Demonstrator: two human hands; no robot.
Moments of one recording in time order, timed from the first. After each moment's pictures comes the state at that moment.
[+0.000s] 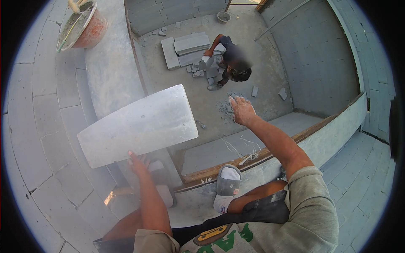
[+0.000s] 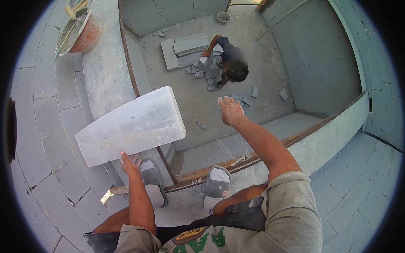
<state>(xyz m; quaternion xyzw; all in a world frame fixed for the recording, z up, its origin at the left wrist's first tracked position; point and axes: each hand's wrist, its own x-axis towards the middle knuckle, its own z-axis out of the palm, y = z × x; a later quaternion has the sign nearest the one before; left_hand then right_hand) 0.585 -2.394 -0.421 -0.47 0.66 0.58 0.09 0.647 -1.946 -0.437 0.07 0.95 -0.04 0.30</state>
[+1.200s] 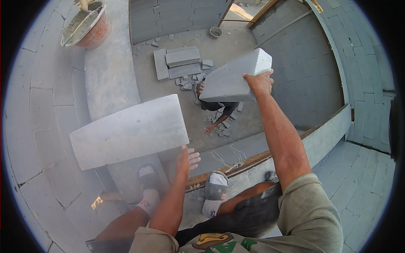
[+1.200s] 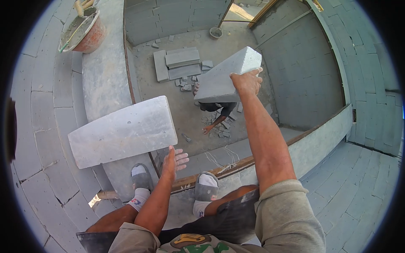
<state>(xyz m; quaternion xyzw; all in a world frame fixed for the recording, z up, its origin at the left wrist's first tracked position) 0.656 -2.221 -0.387 -0.28 0.57 0.59 0.50 0.536 -1.874 -0.298 0.61 0.77 -0.19 0.04</state>
